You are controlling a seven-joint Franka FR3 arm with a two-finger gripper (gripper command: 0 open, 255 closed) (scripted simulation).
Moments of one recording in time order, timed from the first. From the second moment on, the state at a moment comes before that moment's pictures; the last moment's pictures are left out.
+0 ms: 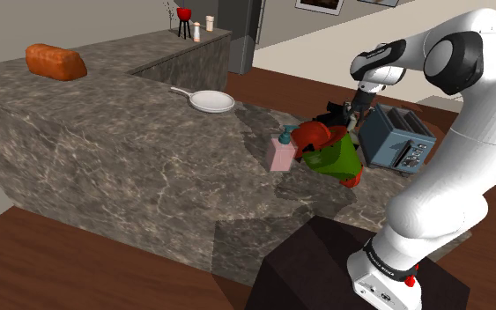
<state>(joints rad) -0.41 0.16 -0.42 -1.93 0.06 2.07 0.11</state>
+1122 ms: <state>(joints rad) -0.40 0.11 -0.42 -1.82 0.03 1.90 0.12</state>
